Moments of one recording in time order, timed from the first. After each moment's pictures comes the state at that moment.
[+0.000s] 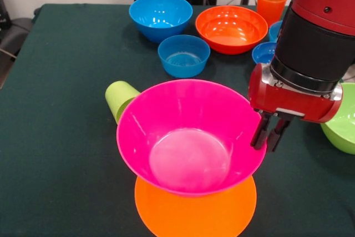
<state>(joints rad) 0.03 -0.15 -0.16 0.60 -0.06 0.95 1.93</state>
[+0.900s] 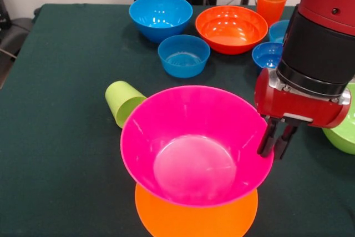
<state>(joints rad) 0.04 -0.14 -0.19 0.59 -0.03 0.90 1.93</state>
